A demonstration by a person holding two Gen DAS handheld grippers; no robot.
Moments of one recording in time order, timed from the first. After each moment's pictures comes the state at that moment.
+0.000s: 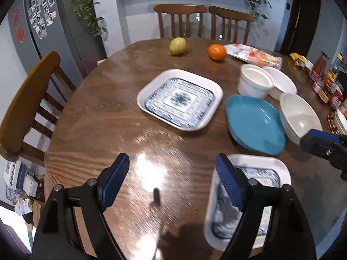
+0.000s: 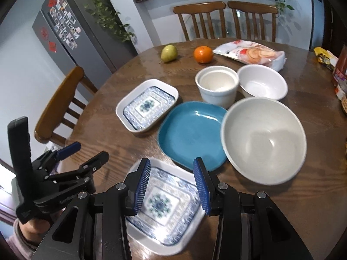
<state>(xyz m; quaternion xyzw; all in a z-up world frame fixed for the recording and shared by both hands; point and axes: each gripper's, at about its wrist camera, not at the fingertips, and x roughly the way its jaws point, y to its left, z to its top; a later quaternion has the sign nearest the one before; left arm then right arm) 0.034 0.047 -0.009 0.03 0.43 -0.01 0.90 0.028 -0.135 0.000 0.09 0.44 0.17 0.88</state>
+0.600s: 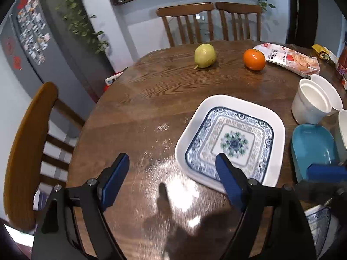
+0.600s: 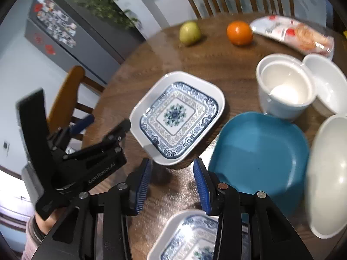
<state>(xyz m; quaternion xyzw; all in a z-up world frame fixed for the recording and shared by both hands) 0.152 0.091 -0.025 0.11 0.42 0.00 0.90 0.123 -0.057 -0.037 0.15 0.51 0.20 0.82</state>
